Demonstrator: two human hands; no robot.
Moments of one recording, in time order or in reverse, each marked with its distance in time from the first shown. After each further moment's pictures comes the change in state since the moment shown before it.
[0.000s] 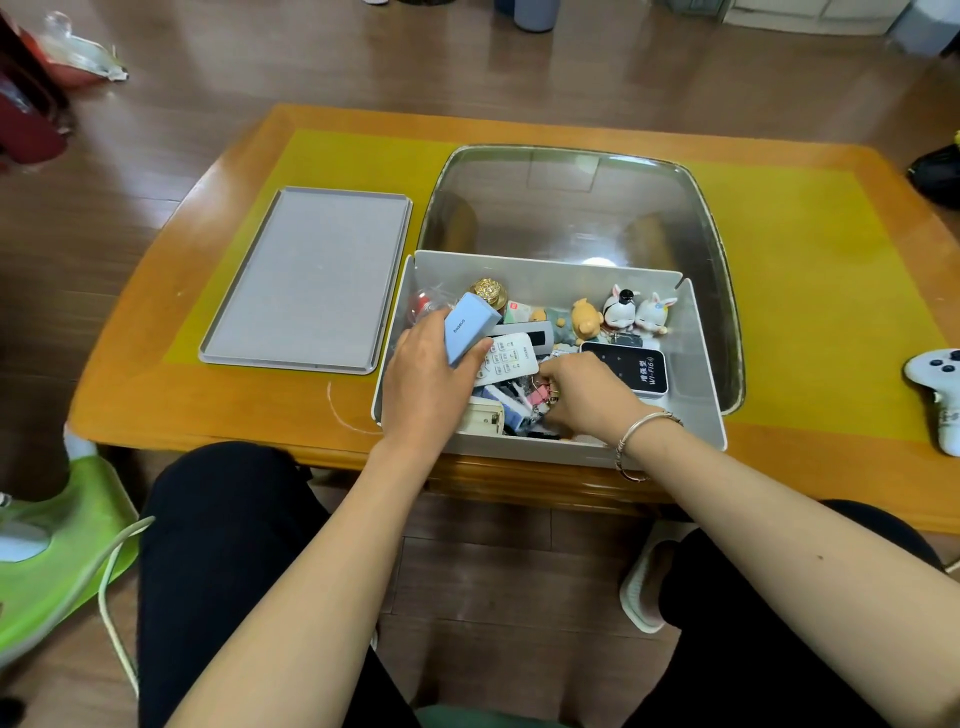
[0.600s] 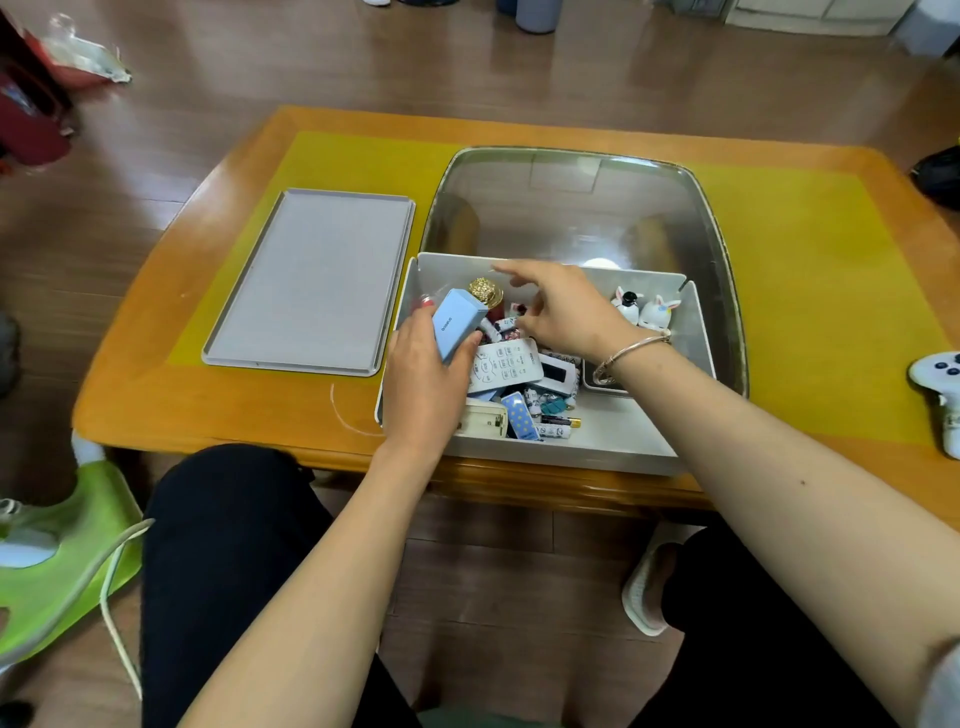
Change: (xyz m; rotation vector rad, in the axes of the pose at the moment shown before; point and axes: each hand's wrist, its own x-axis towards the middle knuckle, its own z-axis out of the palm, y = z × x) left_hand 0.001 0.001 -0.002 -0.084 0.072 -0.048; right_hand 0.048 -0.022 -0.055 0.252 0.244 -0.132
